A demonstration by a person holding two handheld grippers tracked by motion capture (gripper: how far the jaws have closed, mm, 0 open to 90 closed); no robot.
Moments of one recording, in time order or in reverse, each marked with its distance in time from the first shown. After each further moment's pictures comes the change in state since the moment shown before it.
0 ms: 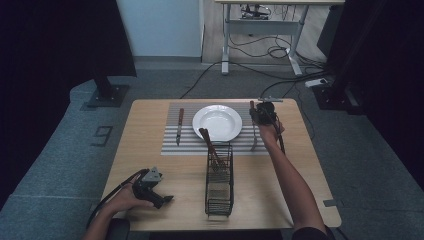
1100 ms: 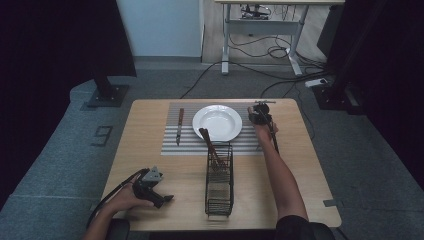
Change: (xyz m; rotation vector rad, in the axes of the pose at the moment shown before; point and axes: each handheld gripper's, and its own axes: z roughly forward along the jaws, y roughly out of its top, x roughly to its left) left arm 0.001 0.001 0.001 0.000 -0.002 0.002; right arm -0.024 -0.023 0.073 0.113 -0.067 0.073
